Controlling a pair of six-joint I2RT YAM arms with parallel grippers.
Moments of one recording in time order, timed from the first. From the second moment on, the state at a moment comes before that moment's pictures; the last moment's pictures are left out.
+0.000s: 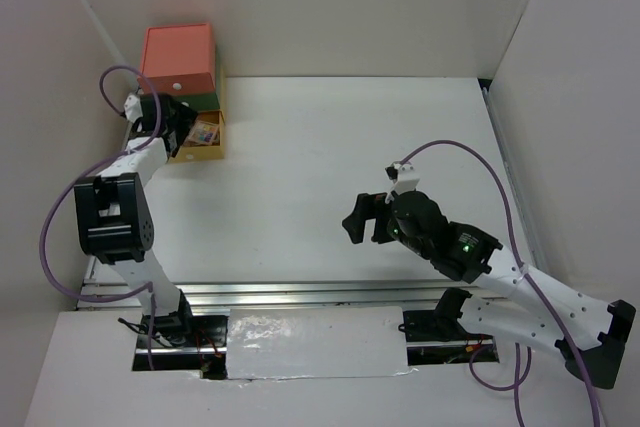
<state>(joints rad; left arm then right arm) 0.14 1.78 1.26 -0.09 -0.15 -0.95 0.91 0.79 0.78 -0.52 0.29 0.62</state>
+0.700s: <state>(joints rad) 0.16 1.67 0.87 -0.06 -0.20 -1.19 0.91 0.79 0.78 -0.49 0.26 0.62</state>
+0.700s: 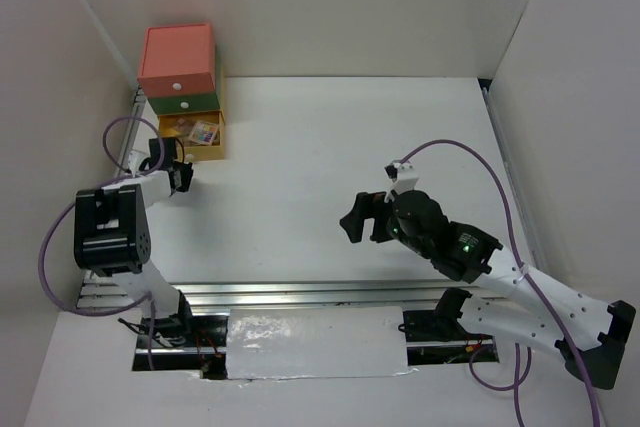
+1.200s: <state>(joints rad) 0.17 1.96 1.16 0.02 -0.19 -1.16 0.91 0.90 0.78 -0.40 0.25 0.56</state>
